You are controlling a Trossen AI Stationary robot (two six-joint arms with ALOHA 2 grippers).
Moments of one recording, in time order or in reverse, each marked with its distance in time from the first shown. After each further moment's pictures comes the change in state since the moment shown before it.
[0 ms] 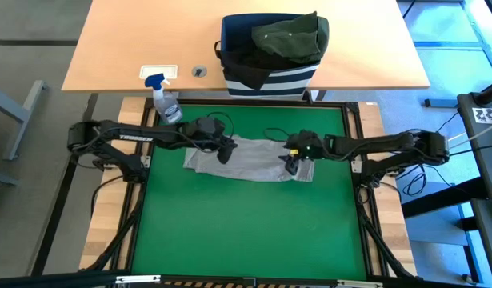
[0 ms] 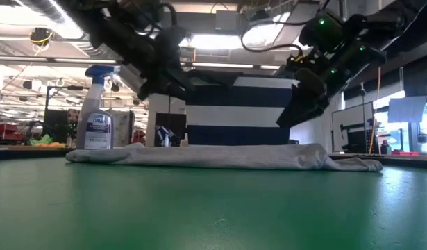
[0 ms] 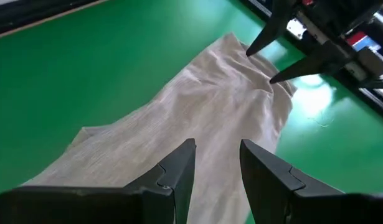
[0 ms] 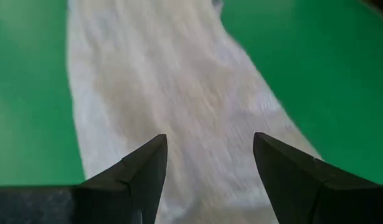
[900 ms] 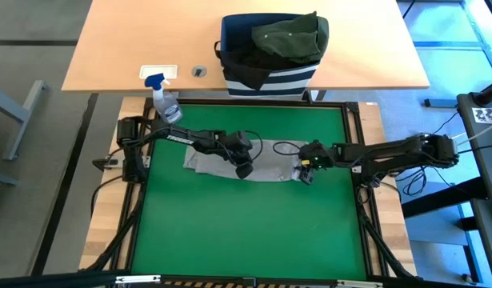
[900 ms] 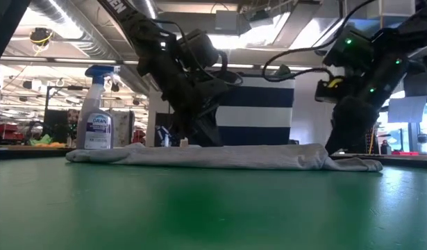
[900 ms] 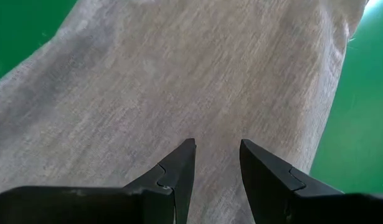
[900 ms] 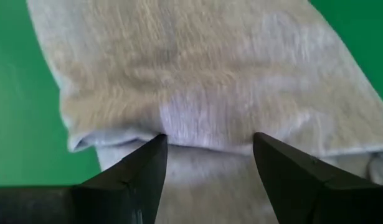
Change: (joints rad) left arm -0.057 0.482 0.306 -0.165 0.084 0.133; right arm 0.045 -0.106 -0.185 -0.121 0.035 0.022
